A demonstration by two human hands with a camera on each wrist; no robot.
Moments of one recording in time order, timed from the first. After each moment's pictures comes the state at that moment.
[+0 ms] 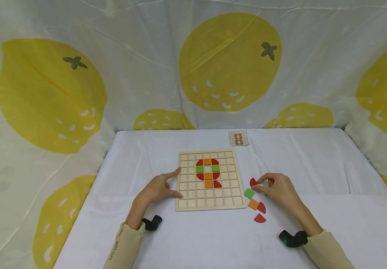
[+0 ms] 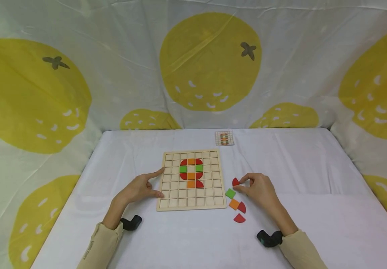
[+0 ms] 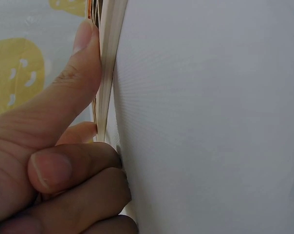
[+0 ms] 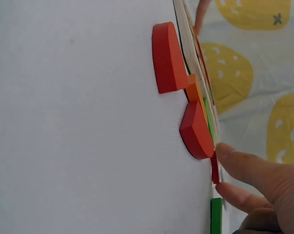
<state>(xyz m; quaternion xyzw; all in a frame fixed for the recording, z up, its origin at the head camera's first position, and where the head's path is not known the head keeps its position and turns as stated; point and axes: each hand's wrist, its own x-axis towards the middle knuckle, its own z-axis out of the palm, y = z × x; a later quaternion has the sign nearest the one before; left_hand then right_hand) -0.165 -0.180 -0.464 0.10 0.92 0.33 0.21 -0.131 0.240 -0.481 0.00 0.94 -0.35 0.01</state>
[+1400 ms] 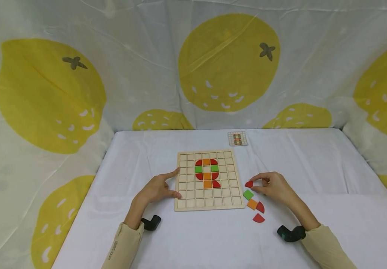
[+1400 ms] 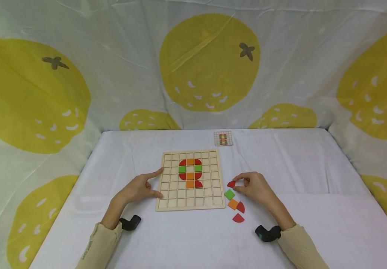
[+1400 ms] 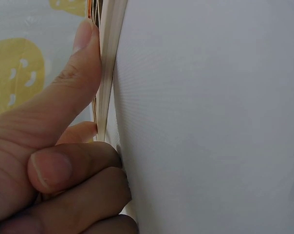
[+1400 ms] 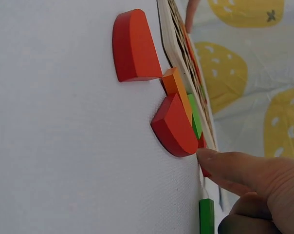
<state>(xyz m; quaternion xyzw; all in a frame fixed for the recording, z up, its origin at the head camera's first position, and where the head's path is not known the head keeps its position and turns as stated) -0.167 -0.181 -0.464 0.10 0.92 0.32 0.21 -0.142 0.242 -0.480 -0.08 0.92 -0.37 0.06</state>
